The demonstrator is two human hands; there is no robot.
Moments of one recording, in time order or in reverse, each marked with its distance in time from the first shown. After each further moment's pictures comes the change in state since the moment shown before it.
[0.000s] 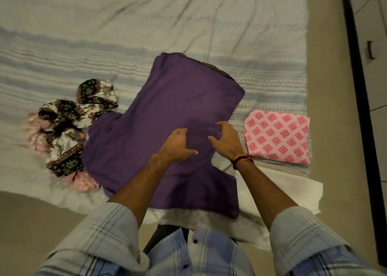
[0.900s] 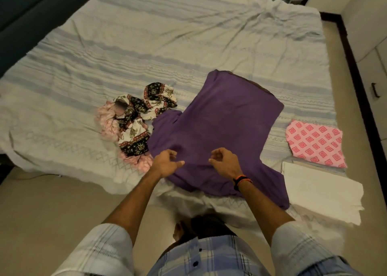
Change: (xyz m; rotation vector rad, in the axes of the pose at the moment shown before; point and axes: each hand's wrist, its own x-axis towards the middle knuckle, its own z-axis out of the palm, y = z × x) left_hand -0.191 -0.275 -0.046 -0.545 0.188 -0.219; right_hand -0.161 -0.156 0.197 0.074 -0.081 -0.016
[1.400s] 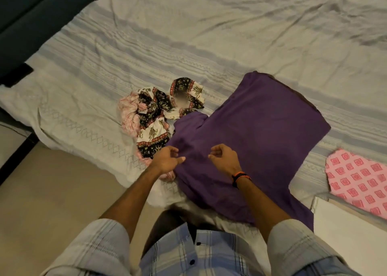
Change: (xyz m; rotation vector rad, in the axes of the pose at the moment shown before) left_hand 0.076 -0.009 -0.054 -0.105 0.087 -0.169; right_hand 0.119 -0.052 0.048 -0.033 -0.188 -0.020
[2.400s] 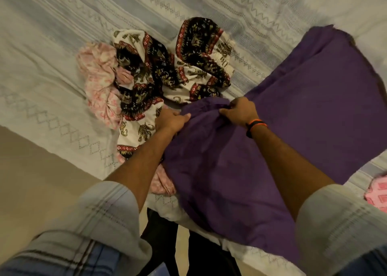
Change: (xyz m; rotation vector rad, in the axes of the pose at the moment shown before) left_hand 0.263 -0.017 0.004 -0.228 0.059 -0.351; right_hand 0.286 -0.016 0.050 -0.536 -0.199 0.201
